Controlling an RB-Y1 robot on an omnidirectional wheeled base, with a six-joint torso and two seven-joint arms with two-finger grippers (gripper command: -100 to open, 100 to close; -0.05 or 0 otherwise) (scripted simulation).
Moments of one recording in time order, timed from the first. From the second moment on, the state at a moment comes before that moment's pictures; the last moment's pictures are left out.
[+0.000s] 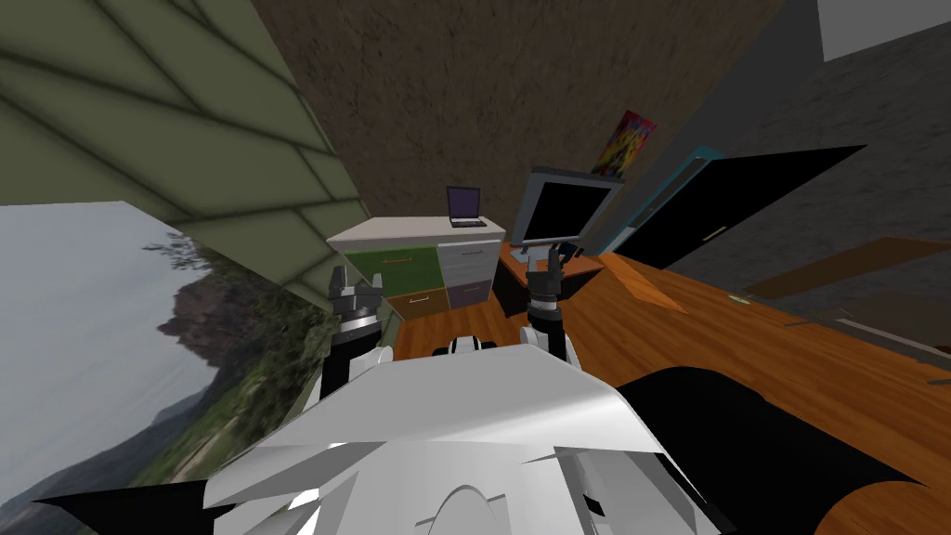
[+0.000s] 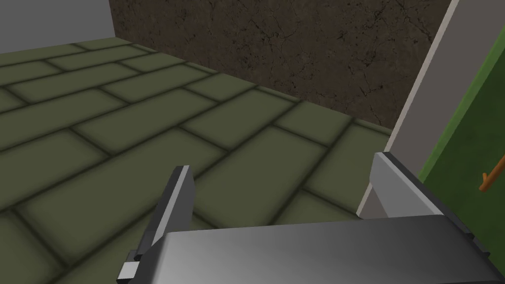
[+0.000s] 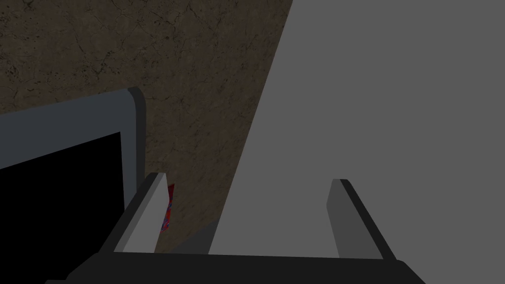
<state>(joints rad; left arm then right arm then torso) 0.54 0.00 0.06 -2.26 0.08 -0.43 0.17 0.53 0.02 0.03 -2.37 0.10 -0.53 -0.13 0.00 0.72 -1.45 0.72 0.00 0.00</state>
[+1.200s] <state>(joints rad) 0.42 0.16 0.08 -2.02 0.09 -0.39 0.15 0.53 0.02 0.03 -2.37 0.10 -0.53 -0.13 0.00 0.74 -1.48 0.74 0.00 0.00</state>
